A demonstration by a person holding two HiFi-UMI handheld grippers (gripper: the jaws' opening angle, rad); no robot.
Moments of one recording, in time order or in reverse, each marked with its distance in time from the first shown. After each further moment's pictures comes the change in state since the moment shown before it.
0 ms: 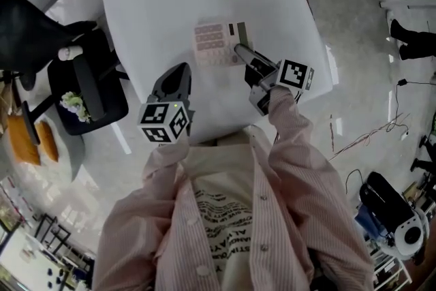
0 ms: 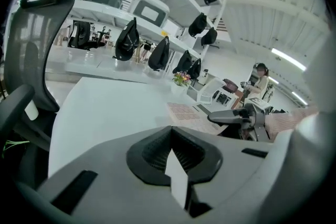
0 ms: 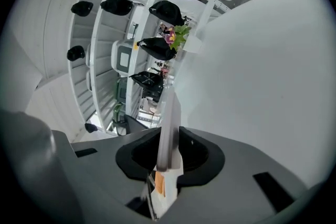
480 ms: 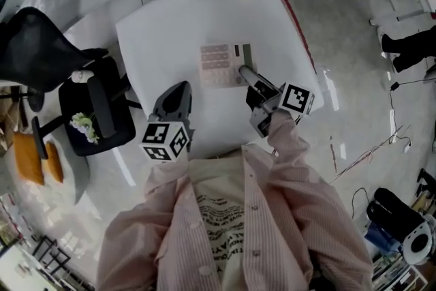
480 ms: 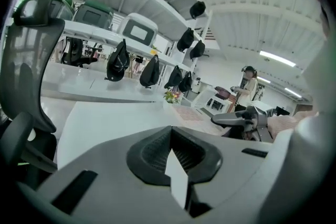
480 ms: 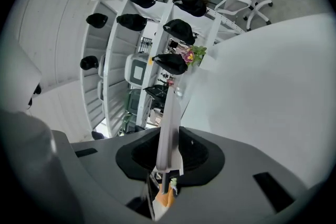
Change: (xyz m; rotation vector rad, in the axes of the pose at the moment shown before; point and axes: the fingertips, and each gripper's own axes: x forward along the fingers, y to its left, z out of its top) left arm -0.040 -0.027 0.053 0.084 -0.125 -0.051; right arm -0.042 0.060 0.016 -0.009 -0.146 0.045
